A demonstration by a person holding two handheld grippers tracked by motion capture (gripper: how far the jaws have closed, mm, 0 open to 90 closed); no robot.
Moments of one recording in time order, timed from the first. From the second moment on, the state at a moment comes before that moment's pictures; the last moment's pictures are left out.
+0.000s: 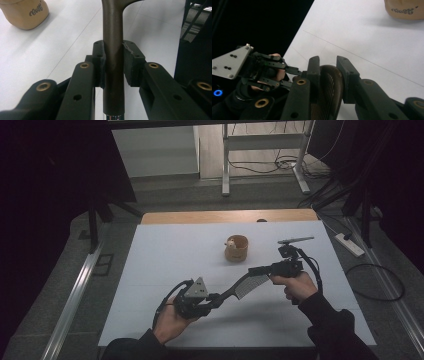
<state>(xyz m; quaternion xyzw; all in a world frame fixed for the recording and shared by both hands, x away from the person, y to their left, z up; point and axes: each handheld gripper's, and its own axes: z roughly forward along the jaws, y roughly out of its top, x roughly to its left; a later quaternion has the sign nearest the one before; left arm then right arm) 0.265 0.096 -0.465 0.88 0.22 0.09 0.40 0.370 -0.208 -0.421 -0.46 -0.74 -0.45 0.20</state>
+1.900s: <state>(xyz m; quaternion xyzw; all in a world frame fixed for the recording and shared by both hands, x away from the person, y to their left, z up) 0.275 0.152 -0.478 0.84 0.36 0.06 0.39 0.373 -0.222 -0.401 -0.43 -0.74 -0.49 0.15</state>
